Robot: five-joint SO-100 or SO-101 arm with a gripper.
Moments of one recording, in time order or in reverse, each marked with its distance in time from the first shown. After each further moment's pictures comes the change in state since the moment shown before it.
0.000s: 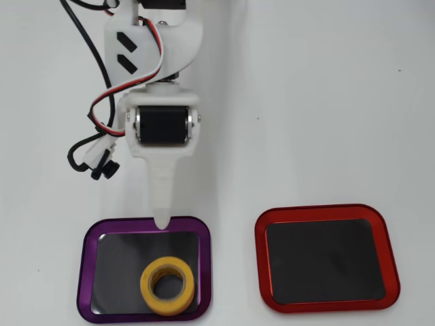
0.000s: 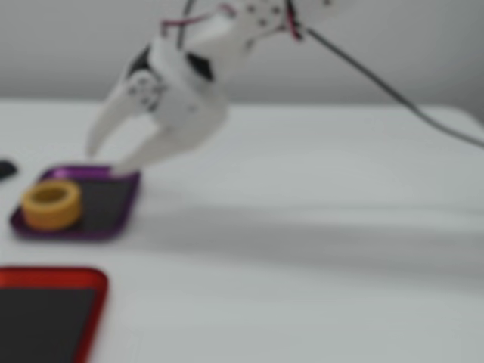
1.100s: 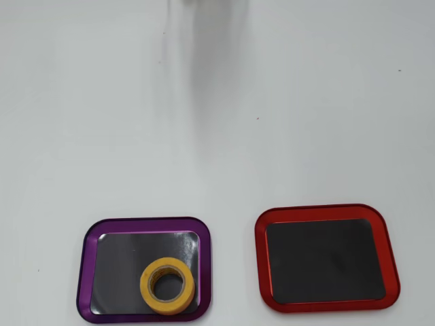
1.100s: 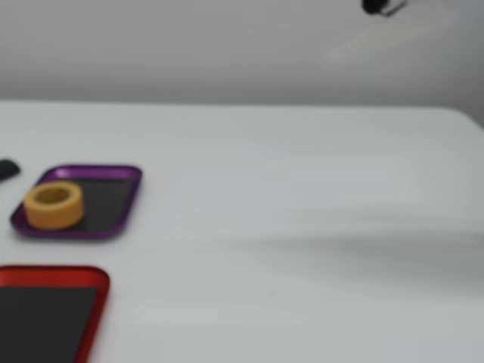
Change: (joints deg) arm -2.1 88.5 38.9 44.1 23.4
